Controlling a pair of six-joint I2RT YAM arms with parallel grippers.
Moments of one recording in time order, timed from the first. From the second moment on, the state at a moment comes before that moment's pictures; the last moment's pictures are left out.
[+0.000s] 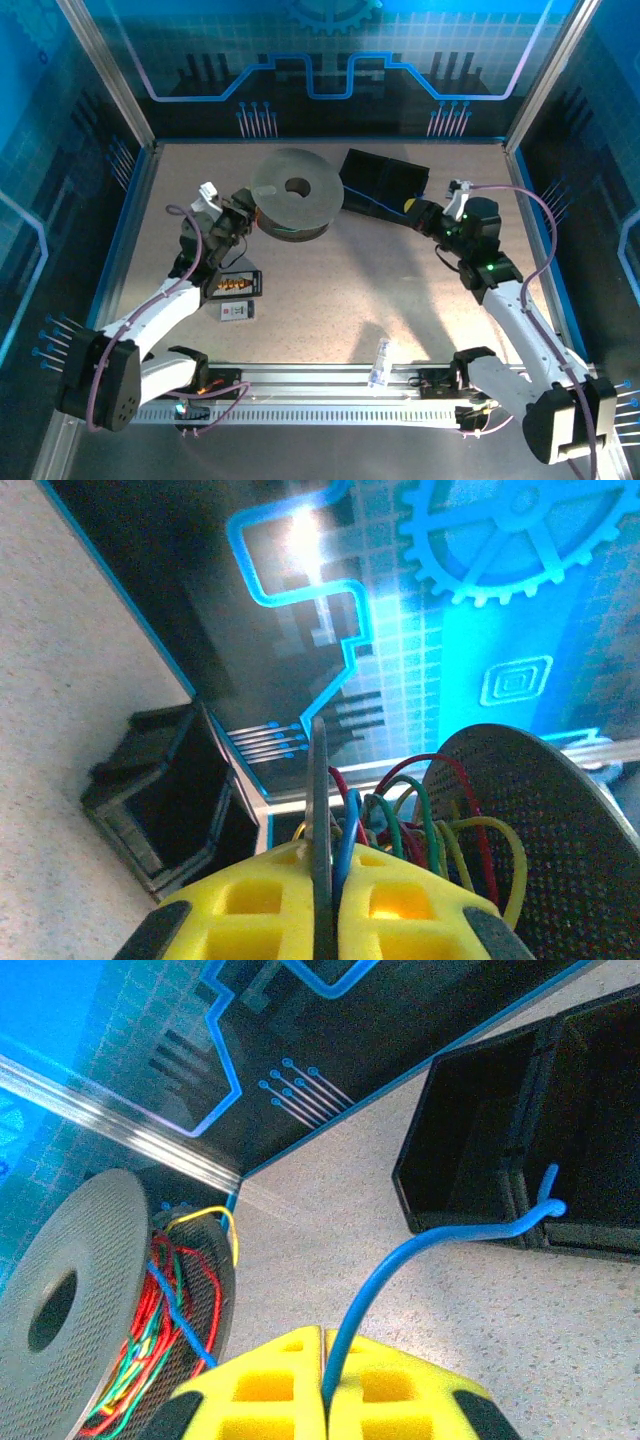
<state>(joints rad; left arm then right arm) -0.23 1.13 0.53 0.61 0.12 -1.37 0.21 0.96 0.72 -0.06 -0.33 0.79</state>
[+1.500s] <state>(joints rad) -0.46 1.05 0.64 0.13 -0.42 -1.02 0.98 1.12 0.73 0.04 0.24 0.50</state>
